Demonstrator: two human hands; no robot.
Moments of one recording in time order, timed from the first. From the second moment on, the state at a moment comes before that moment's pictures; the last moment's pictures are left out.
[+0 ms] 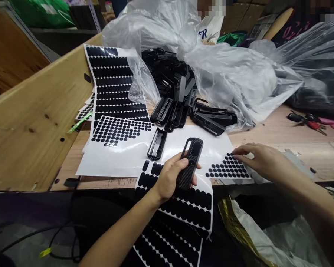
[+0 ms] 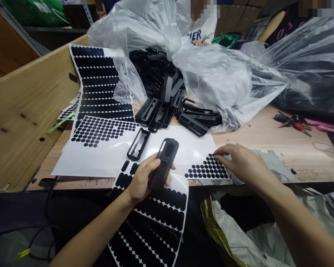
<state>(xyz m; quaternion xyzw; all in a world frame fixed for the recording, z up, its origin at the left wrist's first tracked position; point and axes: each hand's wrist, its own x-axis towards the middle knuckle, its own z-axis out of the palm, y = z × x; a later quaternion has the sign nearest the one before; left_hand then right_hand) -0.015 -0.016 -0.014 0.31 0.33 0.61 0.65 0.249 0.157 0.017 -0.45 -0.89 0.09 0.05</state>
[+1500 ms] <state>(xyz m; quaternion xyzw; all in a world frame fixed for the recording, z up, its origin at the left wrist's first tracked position) -0.013 -0.019 -0.023 0.32 0.35 0.63 0.62 0.130 0.072 0.061 -0.39 -0.77 0.47 0.18</state>
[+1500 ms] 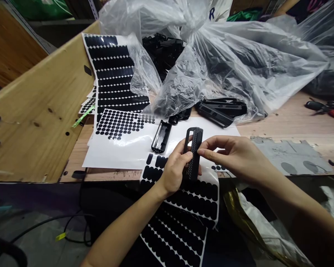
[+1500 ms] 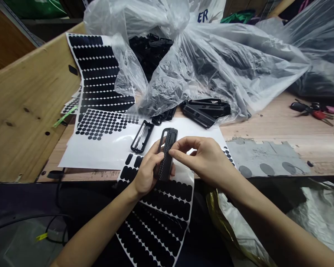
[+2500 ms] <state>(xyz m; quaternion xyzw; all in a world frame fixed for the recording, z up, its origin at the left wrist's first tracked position) -0.045 -0.023 0.003 0.11 0.20 0.69 0.68 0.143 0.062 0.013 -0.34 -0.79 0.50 0.08</state>
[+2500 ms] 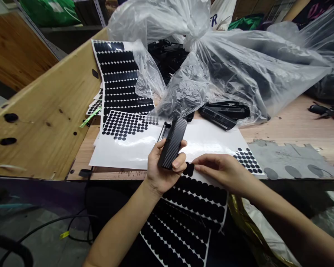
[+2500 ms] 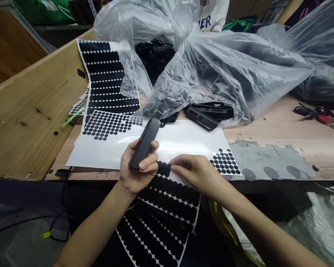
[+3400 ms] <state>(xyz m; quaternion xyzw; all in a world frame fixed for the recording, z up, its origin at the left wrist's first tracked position) -0.039 -0.023 -0.014 0.27 0.29 0.67 0.63 0.147 0.048 0.039 -0.19 -0.89 0.30 0.29</state>
